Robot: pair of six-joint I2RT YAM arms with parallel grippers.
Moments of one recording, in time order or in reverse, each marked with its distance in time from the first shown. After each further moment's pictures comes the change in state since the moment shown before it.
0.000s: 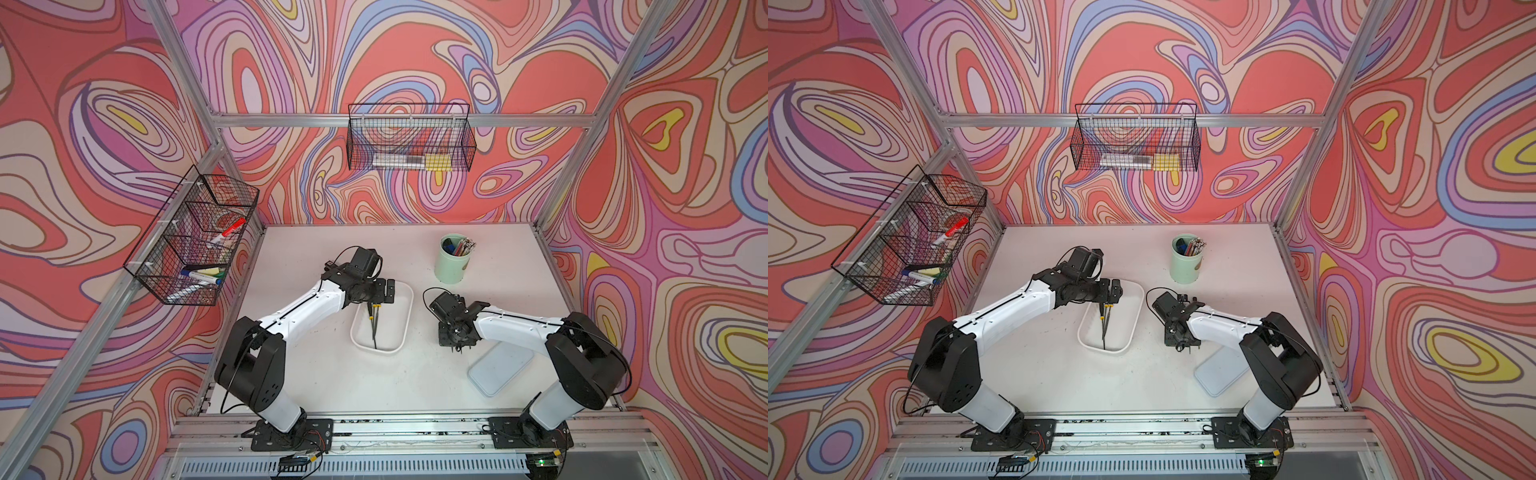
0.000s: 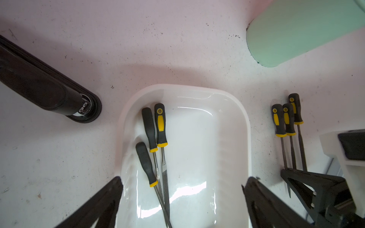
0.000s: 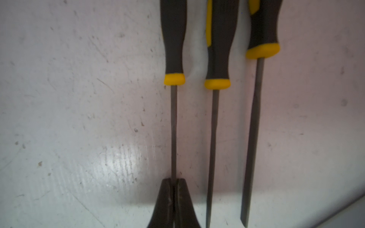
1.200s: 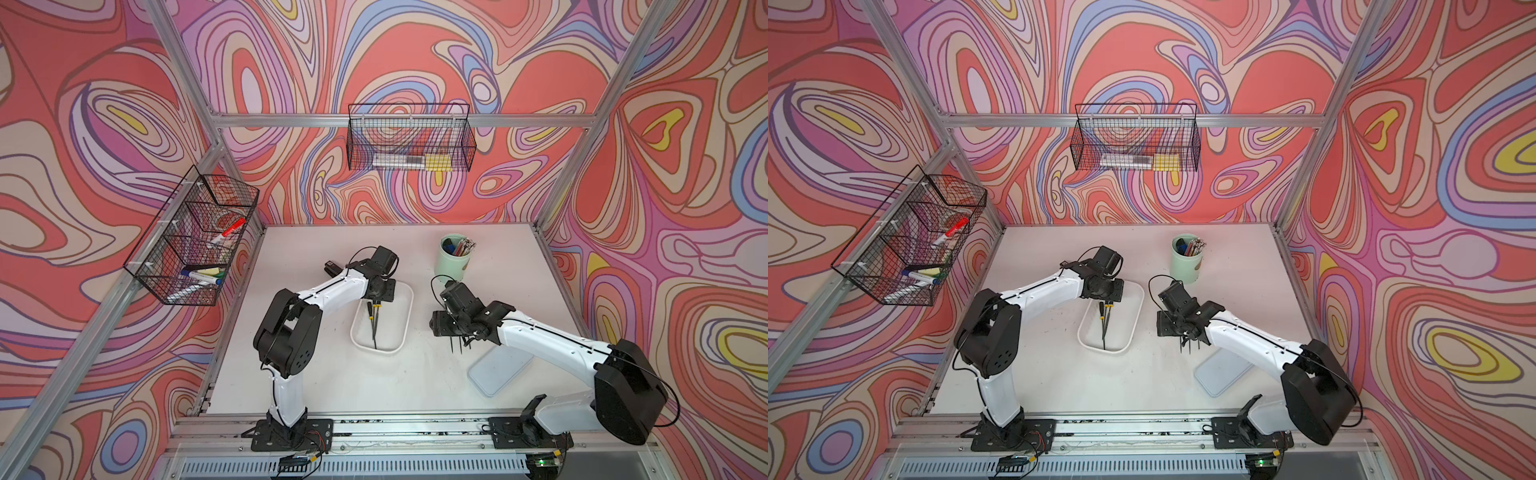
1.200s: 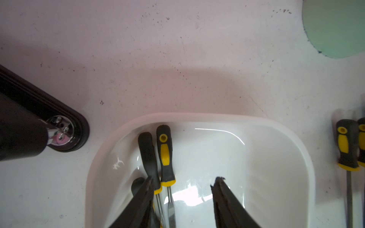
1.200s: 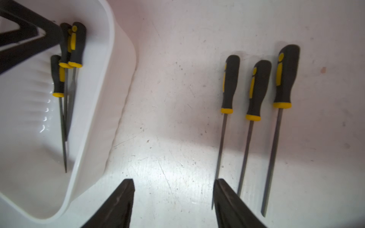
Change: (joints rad) left arm -0.038 0.307 0.188 -0.041 -0.127 0.030; right arm 0.000 -0.242 0.004 0.084 -0.162 -0.108
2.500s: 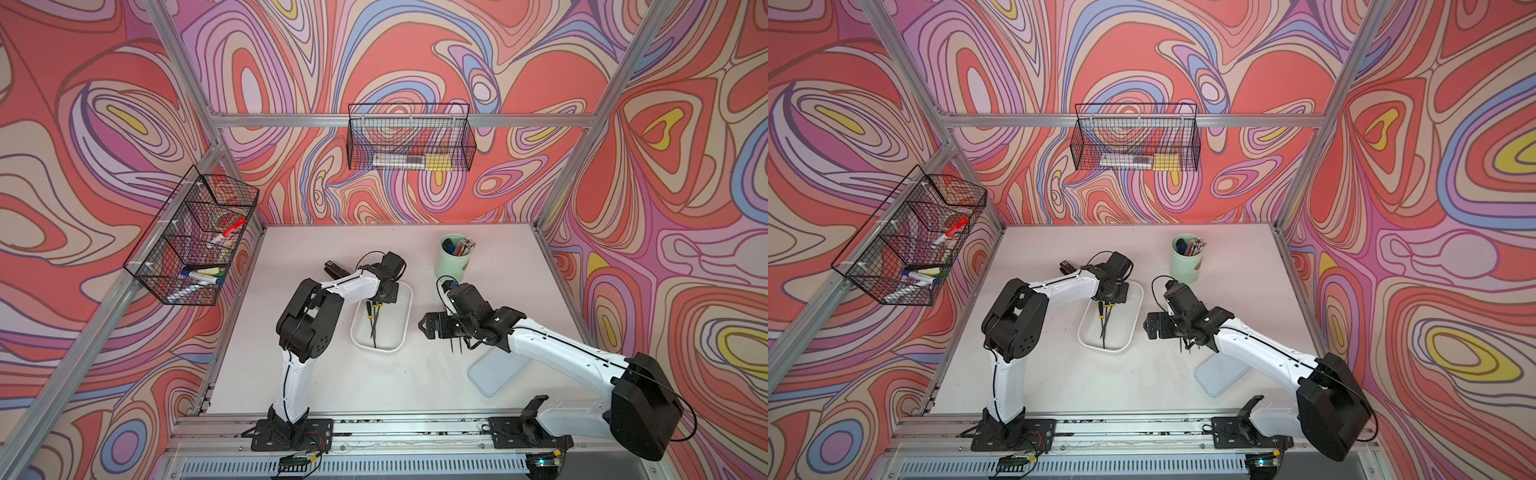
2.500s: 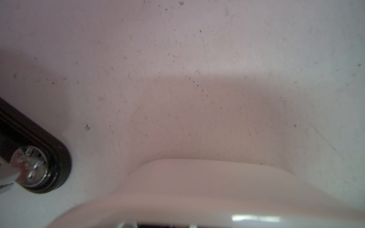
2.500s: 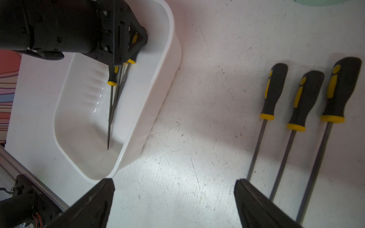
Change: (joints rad) left arm -0.015 0.158 0.058 0.059 -0.109 0.008; right arm 0.000 -0.086 -0.057 0.085 -0.122 -0.055
